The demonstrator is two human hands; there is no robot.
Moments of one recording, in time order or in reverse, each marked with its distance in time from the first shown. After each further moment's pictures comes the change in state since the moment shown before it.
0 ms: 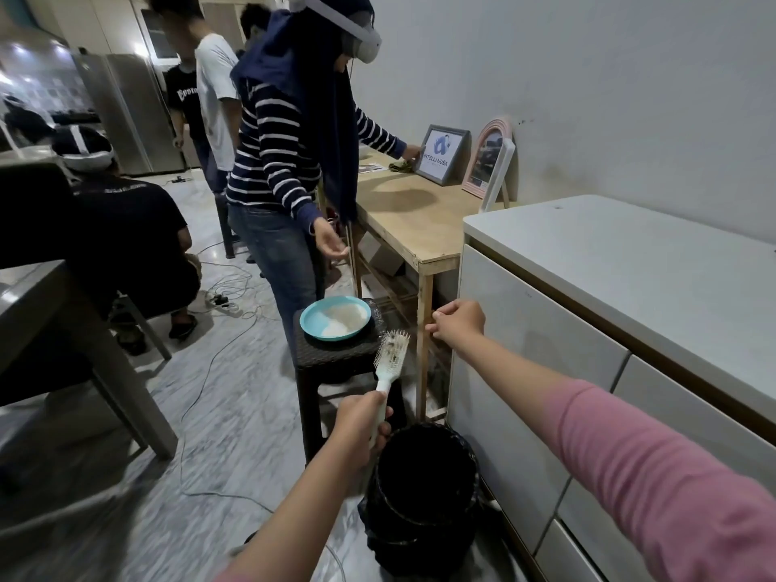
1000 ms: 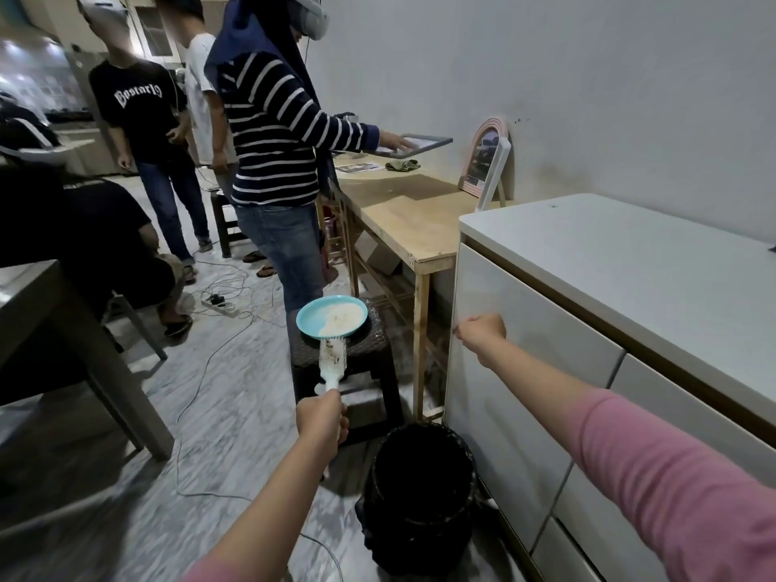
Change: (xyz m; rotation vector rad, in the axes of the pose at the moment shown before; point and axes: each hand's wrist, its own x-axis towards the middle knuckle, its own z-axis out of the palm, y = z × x) left_hand 0.034 0.000 -0.031 -0.055 0.316 -0.034; right_hand 0.015 0.023 -0.032 -0.078 -0.019 0.220
